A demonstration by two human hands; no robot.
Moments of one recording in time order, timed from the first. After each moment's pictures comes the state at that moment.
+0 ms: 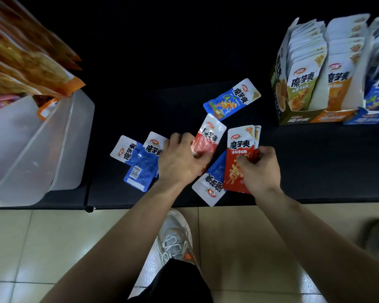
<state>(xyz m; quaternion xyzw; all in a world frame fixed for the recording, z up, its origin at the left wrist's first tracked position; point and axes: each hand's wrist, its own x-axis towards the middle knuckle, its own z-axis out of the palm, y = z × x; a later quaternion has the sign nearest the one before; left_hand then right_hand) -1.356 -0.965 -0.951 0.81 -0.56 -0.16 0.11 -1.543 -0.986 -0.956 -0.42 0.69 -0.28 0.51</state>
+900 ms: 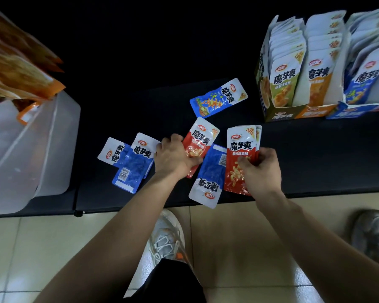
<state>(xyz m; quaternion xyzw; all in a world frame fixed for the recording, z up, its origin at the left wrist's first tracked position) -1.369 -0.984 -0.957 0.84 -0.48 -0.26 0.04 -1.570 -0.977 -0.953 -0.38 0.70 -0.30 0.52</state>
